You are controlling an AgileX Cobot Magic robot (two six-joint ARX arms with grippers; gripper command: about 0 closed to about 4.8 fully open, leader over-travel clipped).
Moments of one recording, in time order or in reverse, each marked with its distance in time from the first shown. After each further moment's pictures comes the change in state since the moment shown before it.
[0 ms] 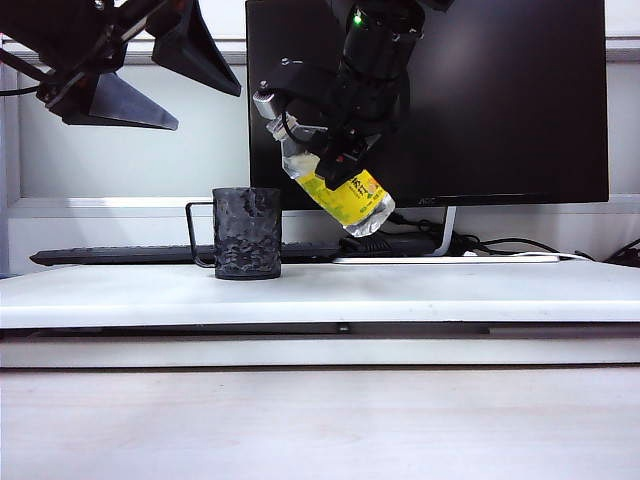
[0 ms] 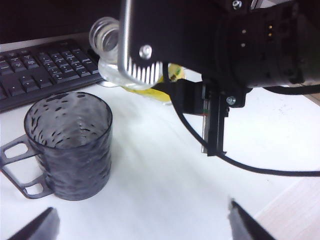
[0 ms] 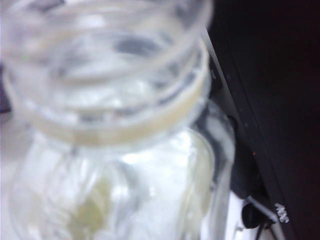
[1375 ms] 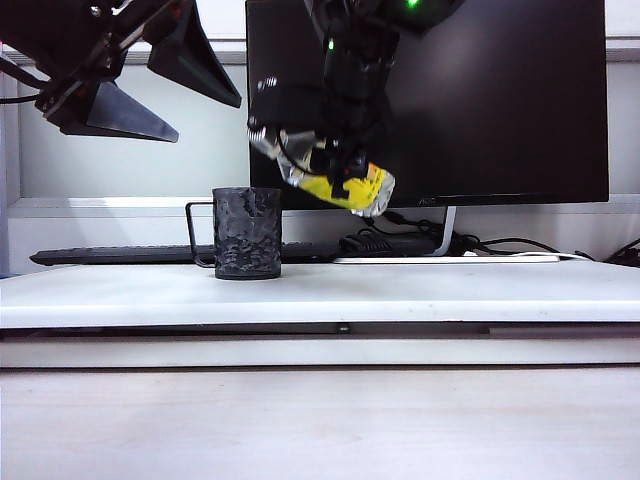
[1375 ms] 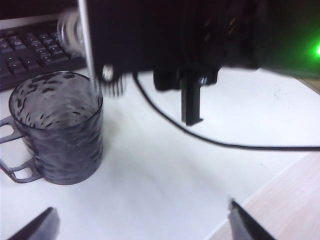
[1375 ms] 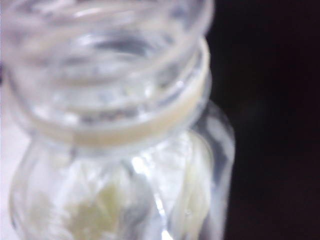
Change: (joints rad) left arm 0.000 0.000 0.000 -0.051 0.025 0.000; right arm 0.024 0.067 0.000 0.188 0.169 -0.356
